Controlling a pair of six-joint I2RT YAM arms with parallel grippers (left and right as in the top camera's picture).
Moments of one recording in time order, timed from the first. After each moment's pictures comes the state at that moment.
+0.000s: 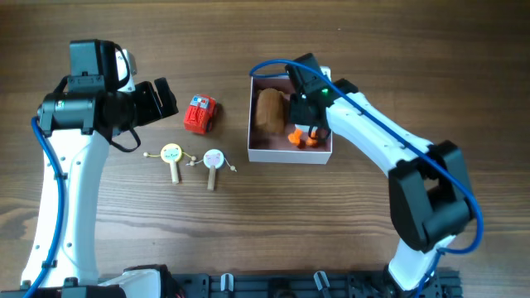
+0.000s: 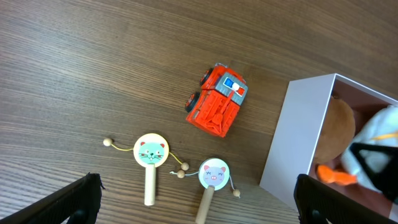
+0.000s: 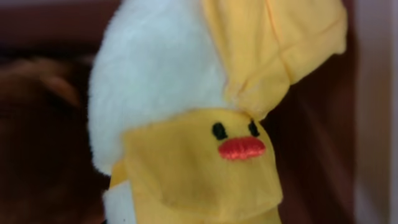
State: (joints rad) left arm 0.04 1.43 1.39 -1.05 0.13 -0.30; right arm 0.48 1.94 1.35 -0.66 0.15 0.54
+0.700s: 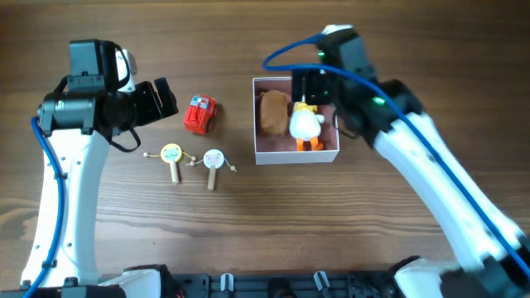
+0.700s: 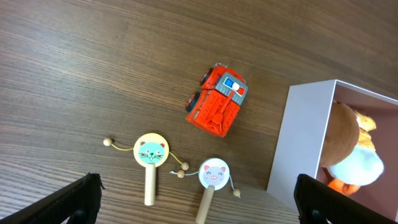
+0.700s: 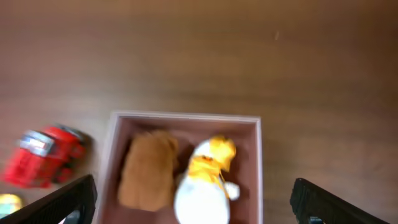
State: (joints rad) left arm 0.04 1.43 1.39 -1.05 0.13 -0.30; right arm 0.47 1.51 1.45 -0.73 0.19 0.33
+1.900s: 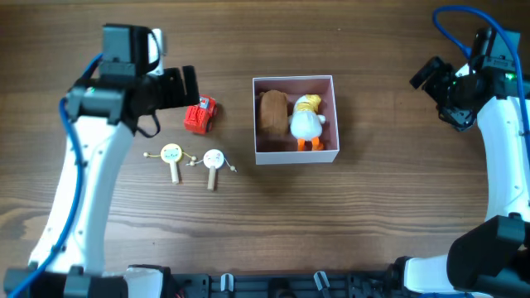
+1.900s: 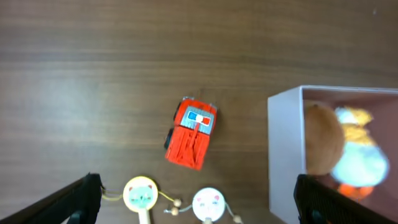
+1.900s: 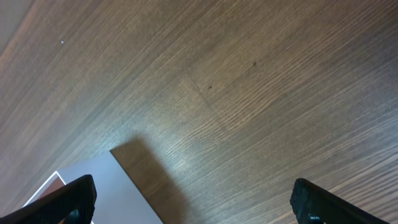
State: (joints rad) left arm -0.12 1.50 1.47 -0.95 0.03 -0.19; right arm -0.23 1.60 1.41 -0.93 -0.09 0.54
